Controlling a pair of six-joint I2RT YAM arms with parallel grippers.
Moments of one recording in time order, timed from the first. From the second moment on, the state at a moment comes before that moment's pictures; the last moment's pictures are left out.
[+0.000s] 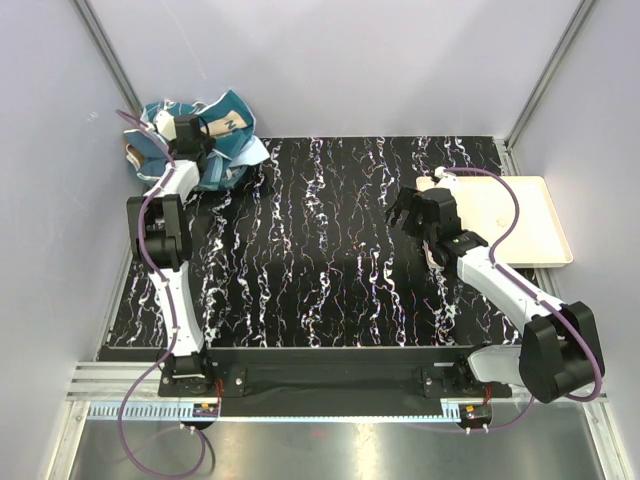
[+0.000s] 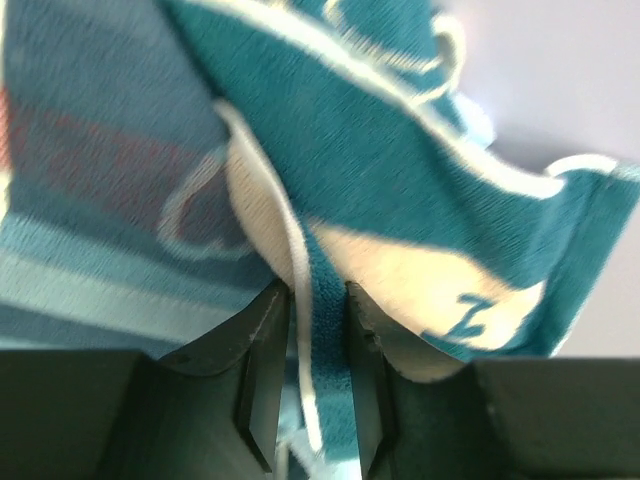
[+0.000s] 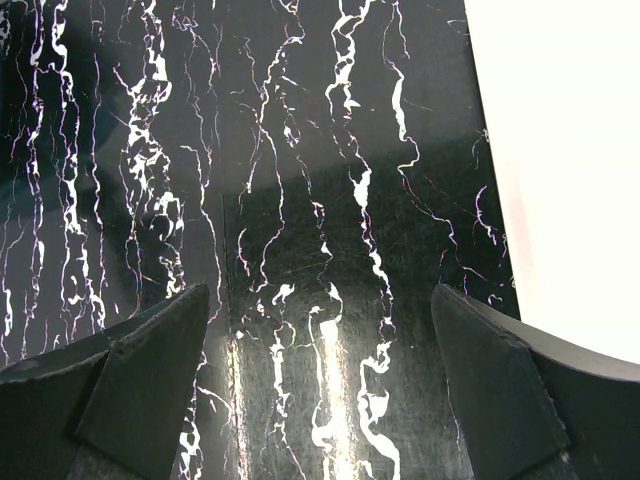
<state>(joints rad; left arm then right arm) 0.08 2.24 1.83 0.00 -0.24 -0.84 0.37 1.28 0.83 -0.07 0.20 0.56</state>
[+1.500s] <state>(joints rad) -0.26 1.66 1.61 0.21 -0.16 -0.60 0.37 1.25 0.82 -0.07 0.19 0.55</state>
